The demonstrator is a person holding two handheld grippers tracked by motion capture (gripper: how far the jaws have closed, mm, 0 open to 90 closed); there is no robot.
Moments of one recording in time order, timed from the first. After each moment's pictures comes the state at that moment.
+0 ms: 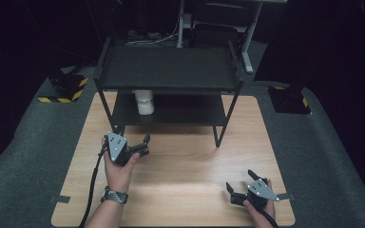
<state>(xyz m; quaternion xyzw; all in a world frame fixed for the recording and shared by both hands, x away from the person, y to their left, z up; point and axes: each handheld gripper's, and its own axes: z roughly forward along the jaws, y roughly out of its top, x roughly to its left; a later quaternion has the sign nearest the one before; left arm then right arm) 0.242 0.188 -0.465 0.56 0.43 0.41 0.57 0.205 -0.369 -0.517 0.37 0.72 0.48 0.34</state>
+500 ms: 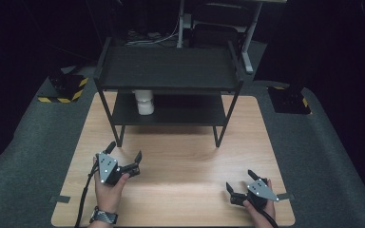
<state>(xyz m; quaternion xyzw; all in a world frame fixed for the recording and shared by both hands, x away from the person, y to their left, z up) 0.198 0.215 -0.496 0.58 0.44 0.40 0.56 0.205 -0.369 -0.517 0.37 0.72 0.48 0.34</state>
